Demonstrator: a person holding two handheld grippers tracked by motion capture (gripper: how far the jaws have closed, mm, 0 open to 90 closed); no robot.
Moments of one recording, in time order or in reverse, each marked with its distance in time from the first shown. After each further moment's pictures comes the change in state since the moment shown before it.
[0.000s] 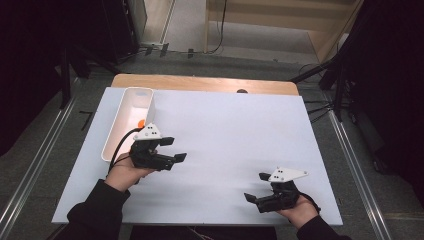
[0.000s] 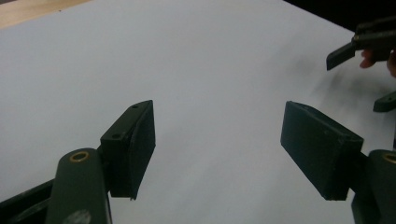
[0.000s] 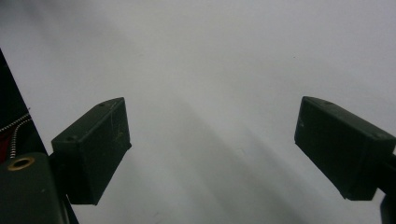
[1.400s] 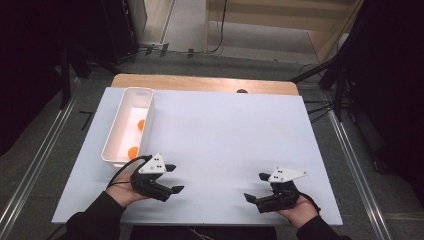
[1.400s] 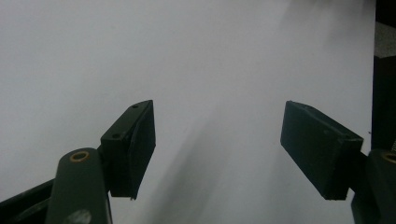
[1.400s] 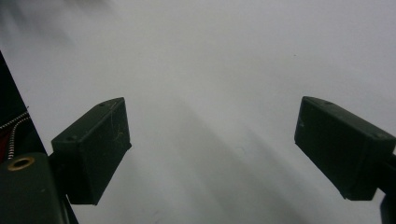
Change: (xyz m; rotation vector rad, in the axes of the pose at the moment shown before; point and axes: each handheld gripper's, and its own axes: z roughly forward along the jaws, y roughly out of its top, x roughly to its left) left arm -0.022 -0.059 0.008 0.127 -0.102 0.170; right arm -0.001 0.000 0.001 0.002 -0.004 -0.007
